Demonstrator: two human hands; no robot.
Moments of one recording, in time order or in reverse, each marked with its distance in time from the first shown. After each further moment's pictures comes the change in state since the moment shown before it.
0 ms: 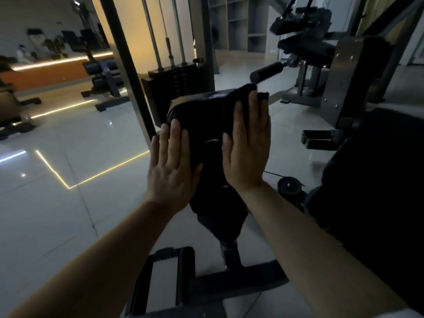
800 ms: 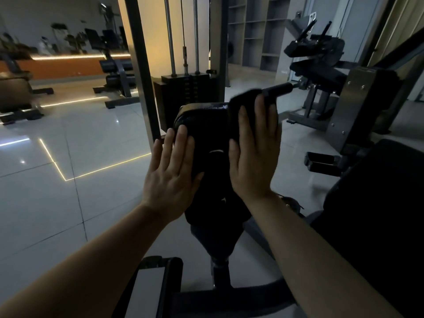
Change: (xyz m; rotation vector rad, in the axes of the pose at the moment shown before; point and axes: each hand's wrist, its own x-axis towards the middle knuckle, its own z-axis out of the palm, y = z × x) left_hand -0.001 0.002 -0.001 0.027 0.016 0.001; right_hand 0.015 0.009 -0.004 0.007 -0.034 -0.107
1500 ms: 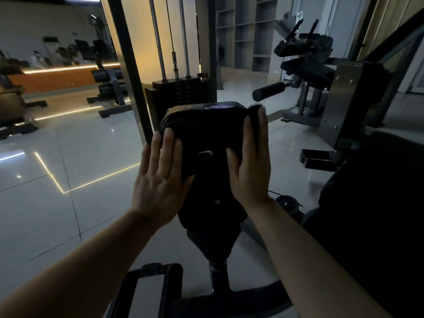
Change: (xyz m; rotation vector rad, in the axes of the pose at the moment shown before) left_hand -0.001 -0.005 0.005 0.048 -0.023 0.019; right_hand -0.015 0.013 0.001 0.241 0.006 0.109
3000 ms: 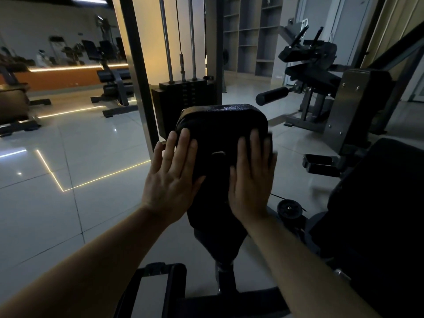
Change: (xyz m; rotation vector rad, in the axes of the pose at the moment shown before) left_hand 0.003 -0.005 -0.003 0.022 -0.005 0.035; right_hand -0.033 -0.013 0.013 -0.281 -0.063 -0.047
